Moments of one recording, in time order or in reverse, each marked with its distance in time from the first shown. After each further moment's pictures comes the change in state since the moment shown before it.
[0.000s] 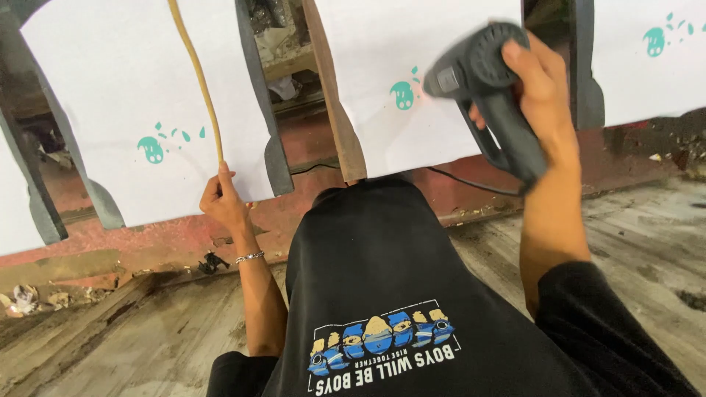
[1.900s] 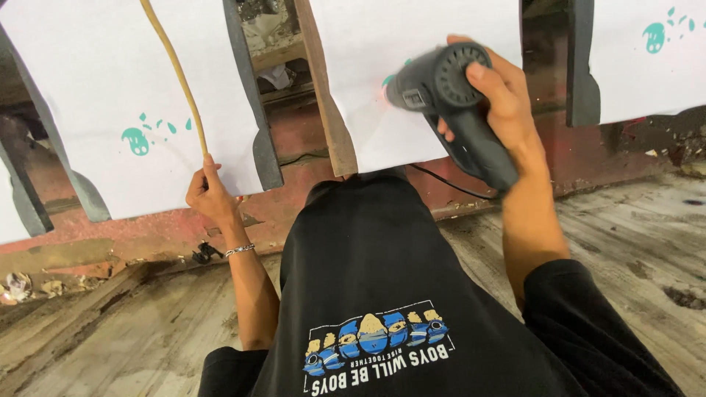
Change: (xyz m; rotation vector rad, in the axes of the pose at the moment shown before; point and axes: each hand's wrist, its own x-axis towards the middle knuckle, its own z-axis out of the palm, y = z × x) left_hand 0.000 -0.004 0.003 0.046 0.060 -0.042; right_hand -0.003 0.016 0.007 0.155 -0.116 0.052
